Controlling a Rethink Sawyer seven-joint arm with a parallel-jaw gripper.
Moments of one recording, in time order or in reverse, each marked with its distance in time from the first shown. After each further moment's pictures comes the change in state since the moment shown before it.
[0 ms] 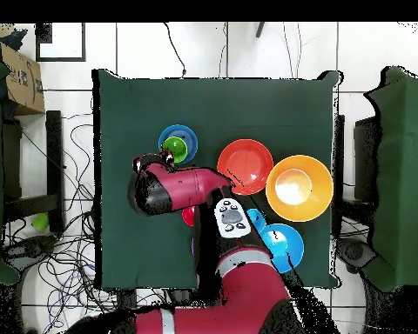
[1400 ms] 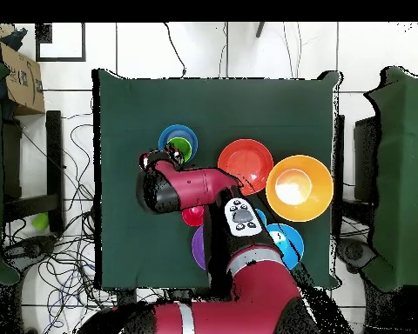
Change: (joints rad) arm -0.040 0.019 0.011 0.000 0.000 -0.080 0.000
